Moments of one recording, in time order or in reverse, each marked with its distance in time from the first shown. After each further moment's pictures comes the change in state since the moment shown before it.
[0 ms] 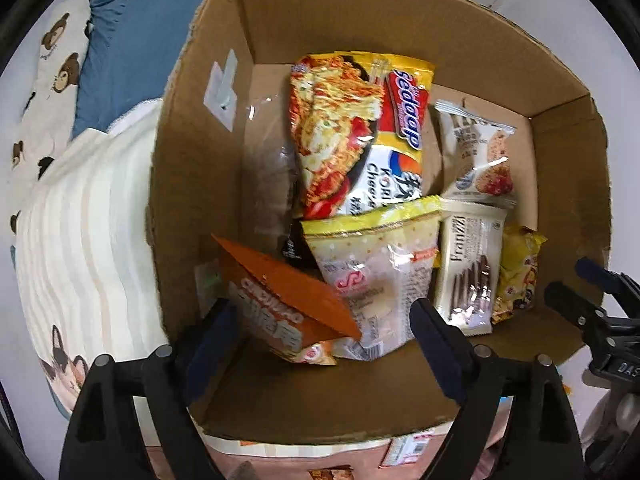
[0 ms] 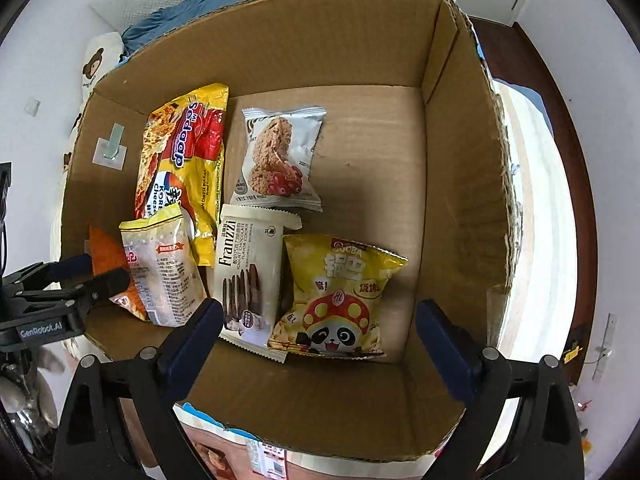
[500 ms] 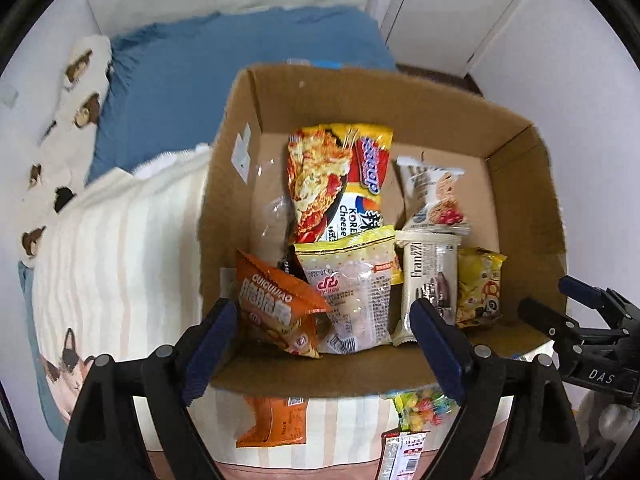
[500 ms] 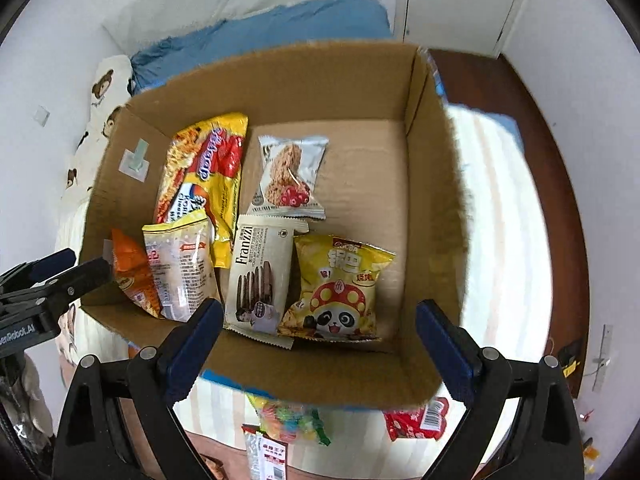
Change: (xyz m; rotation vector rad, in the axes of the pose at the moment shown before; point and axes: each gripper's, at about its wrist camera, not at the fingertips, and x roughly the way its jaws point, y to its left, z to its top) left arm -0.068 -0.016 -0.037 0.016 -0.272 0.019; right arm -0.050 0.012 -0.039 -0.010 -0.177 -0.036
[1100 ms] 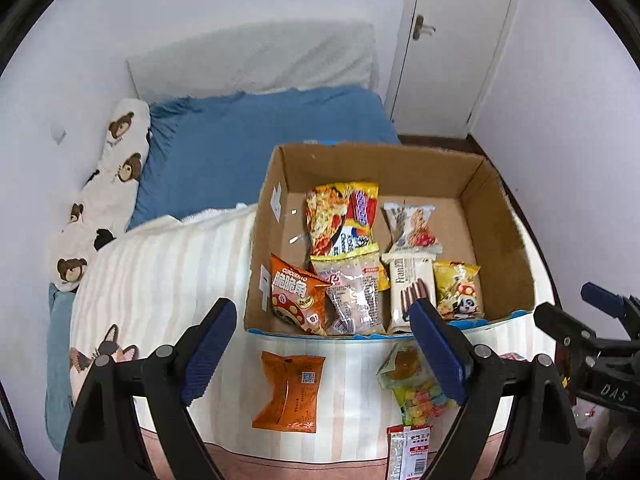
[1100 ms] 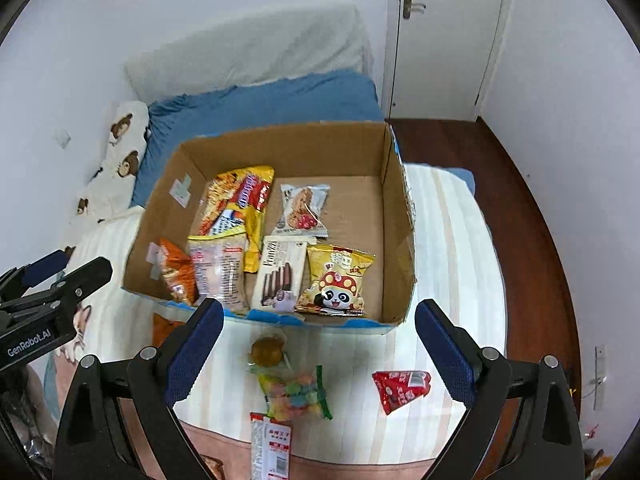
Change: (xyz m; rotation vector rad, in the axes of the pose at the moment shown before) left arm -0.096 -0.016 -0.069 0.028 -0.306 0.074; right arm -0.107 0.019 -0.080 -0.026 -0.292 -0.041
